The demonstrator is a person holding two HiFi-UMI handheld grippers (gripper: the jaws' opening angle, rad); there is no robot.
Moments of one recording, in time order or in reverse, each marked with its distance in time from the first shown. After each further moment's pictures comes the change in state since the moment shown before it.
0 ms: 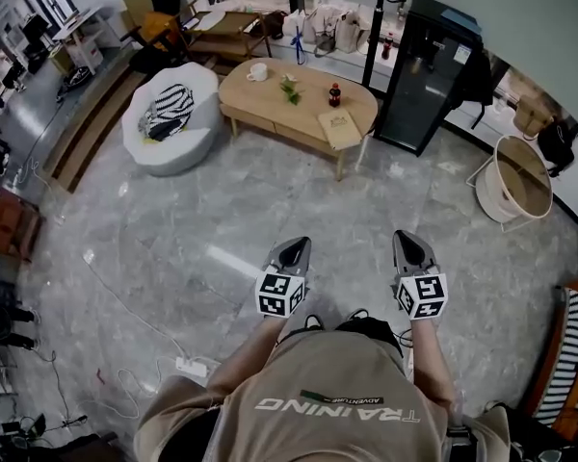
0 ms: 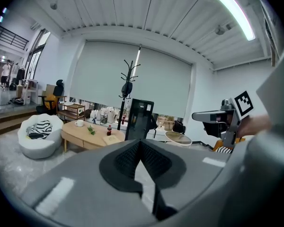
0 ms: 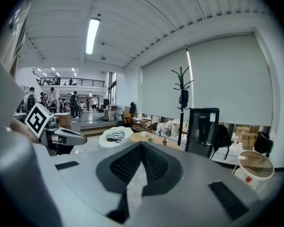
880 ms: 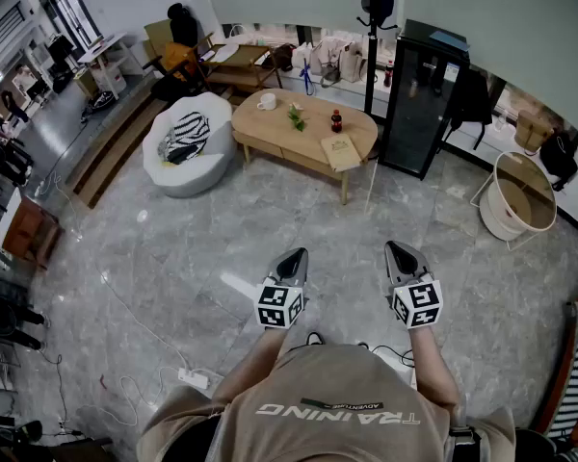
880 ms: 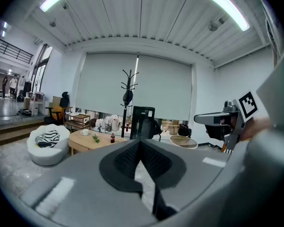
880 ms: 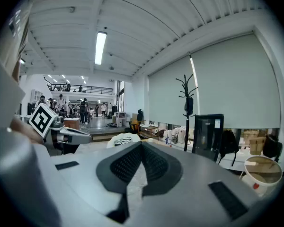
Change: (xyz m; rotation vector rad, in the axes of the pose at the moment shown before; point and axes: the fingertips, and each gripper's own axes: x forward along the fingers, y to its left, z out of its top) left arm -0.028 -0.071 0.022 0.050 -0.087 0.100; right arm -0.066 -0.012 0.013 -0.032 -0.092 0.106
